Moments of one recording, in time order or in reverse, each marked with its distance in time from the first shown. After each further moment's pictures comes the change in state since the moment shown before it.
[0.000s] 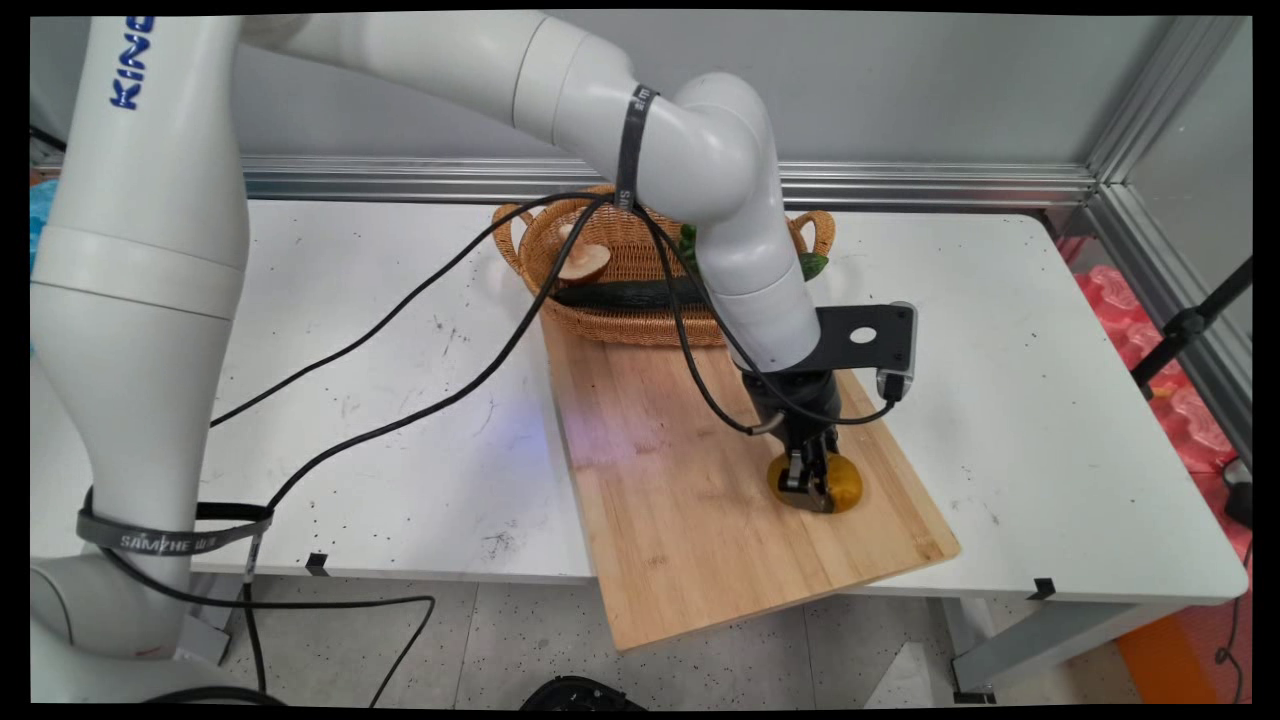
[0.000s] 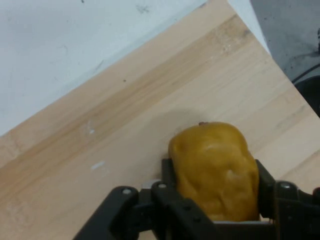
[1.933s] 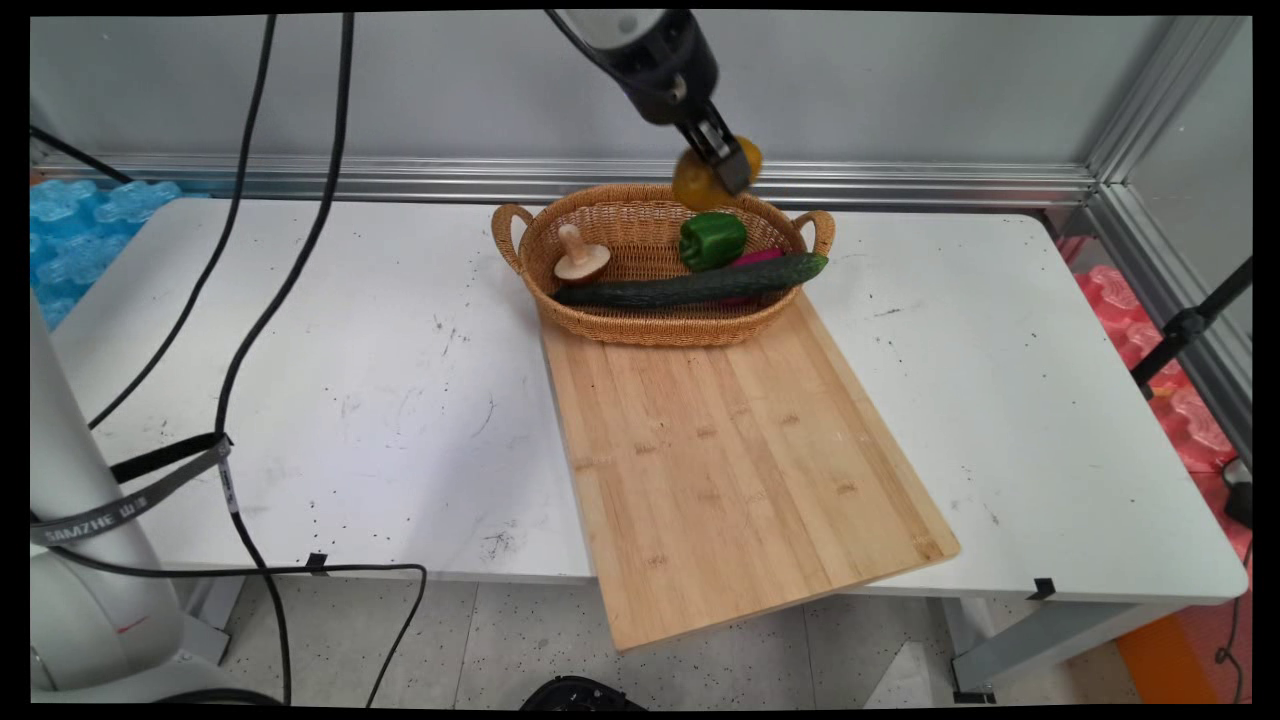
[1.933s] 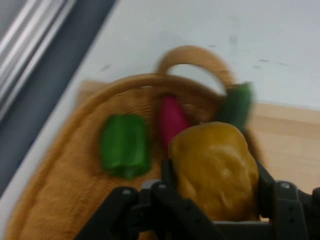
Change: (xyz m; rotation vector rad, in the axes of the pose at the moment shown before) arm -0.068 -0.063 -0.244 0.459 0.104 -0.649
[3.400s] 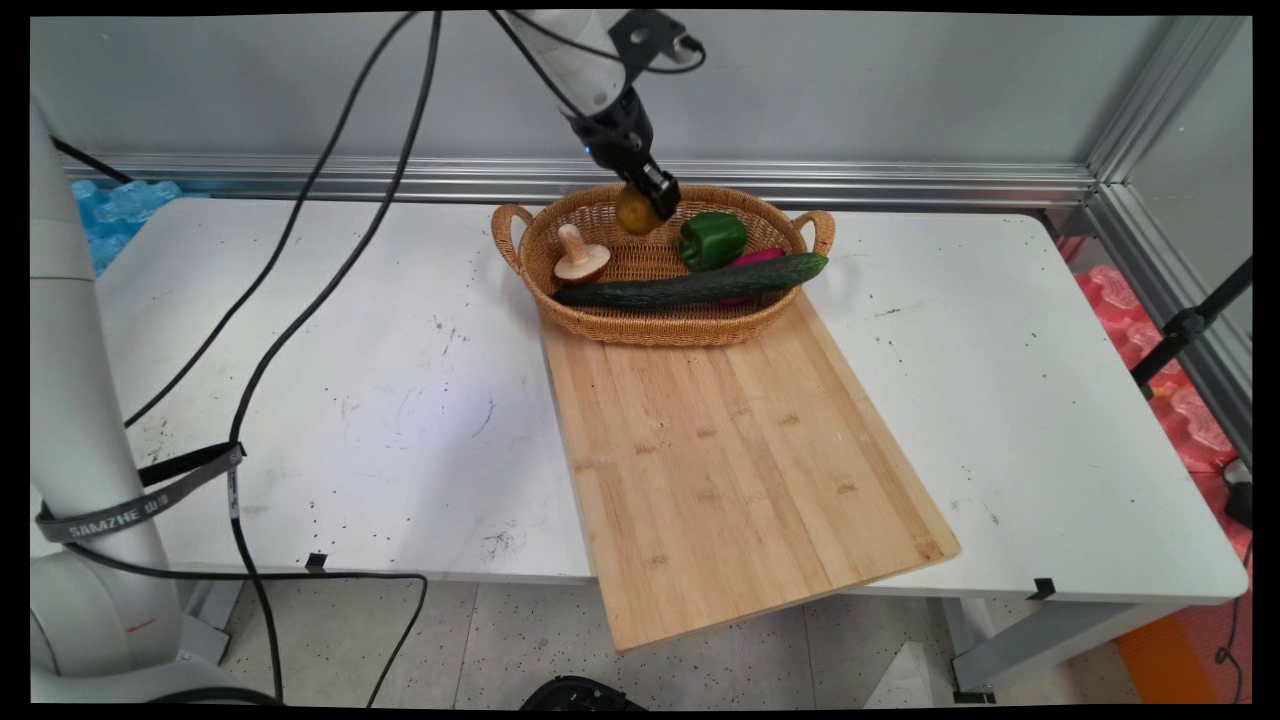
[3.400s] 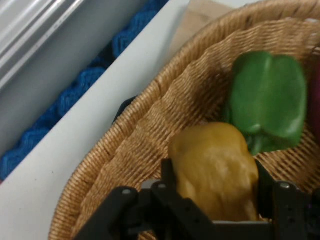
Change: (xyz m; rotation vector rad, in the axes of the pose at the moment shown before) arm -0.048 -0.100 0.118 0.086 -0.119 -0.223
